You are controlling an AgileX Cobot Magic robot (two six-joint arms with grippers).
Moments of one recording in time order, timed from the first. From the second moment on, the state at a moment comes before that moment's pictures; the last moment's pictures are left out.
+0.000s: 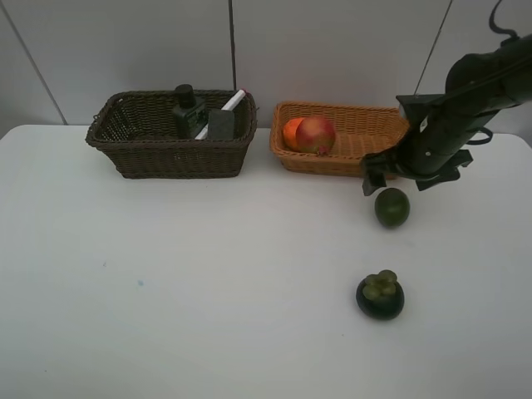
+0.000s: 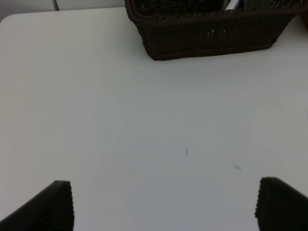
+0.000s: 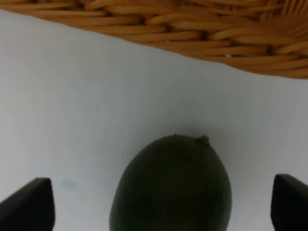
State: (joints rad) left arm -0.05 -0.01 -0.51 -0.04 1.07 0.04; right arm 0.24 1.87 -1.08 -0.13 0.54 0.15
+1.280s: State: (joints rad) left arm -0.05 -0.01 -0.51 -0.04 1.07 0.04; right arm 0.24 2.03 -1.08 -0.17 0.42 0.16
